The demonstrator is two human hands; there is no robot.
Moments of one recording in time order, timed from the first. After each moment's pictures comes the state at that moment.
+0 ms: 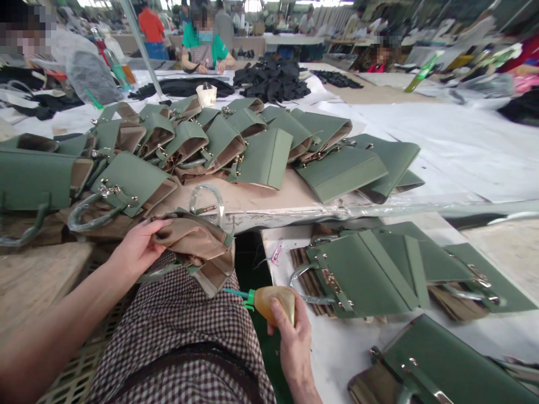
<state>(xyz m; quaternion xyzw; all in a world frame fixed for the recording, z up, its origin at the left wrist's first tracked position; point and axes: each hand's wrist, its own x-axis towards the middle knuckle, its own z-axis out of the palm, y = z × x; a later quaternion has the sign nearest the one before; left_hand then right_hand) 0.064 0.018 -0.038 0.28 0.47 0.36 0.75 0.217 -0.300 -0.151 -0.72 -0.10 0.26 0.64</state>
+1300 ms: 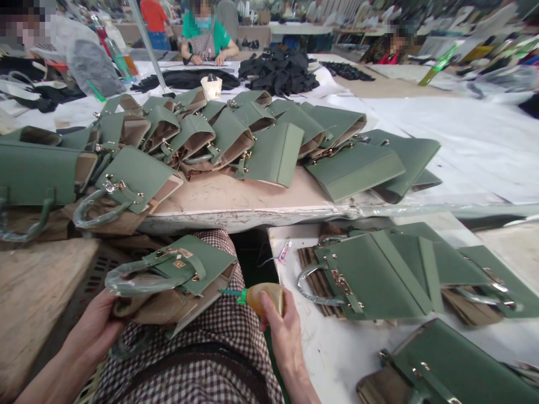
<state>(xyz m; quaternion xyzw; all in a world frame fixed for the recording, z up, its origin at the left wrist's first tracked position) -0.067 -0.044 -0.101 0.24 0.59 0.38 0.67 0.199 -0.266 -0.141 -0.77 -0.12 0.32 0.53</state>
